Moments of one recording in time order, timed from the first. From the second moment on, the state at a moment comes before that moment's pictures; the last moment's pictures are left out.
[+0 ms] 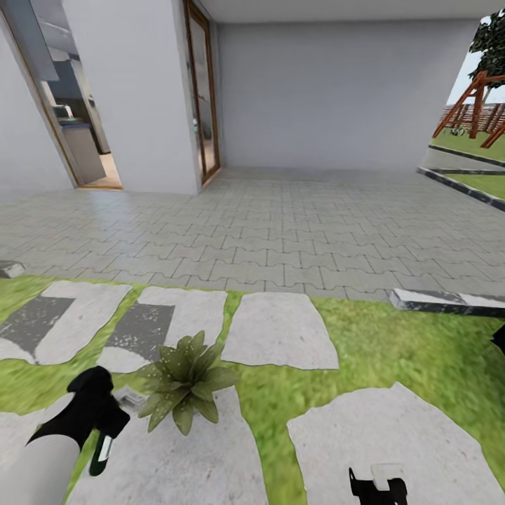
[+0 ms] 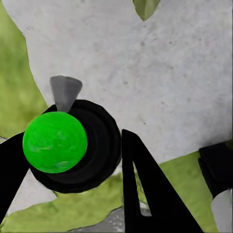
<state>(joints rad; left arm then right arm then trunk) -0.64 0.15 0.26 -0.77 -1.21 0.81 -1.02 -0.43 -0.07 -0.44 -0.07 0.52 -0.51 -0.11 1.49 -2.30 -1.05</state>
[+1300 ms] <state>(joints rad) -0.60 0.14 0.31 -0.88 -1.18 0.73 -1.01 -0.43 -0.07 -0.44 -0.07 0.52 -0.51 -0.11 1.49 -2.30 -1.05</state>
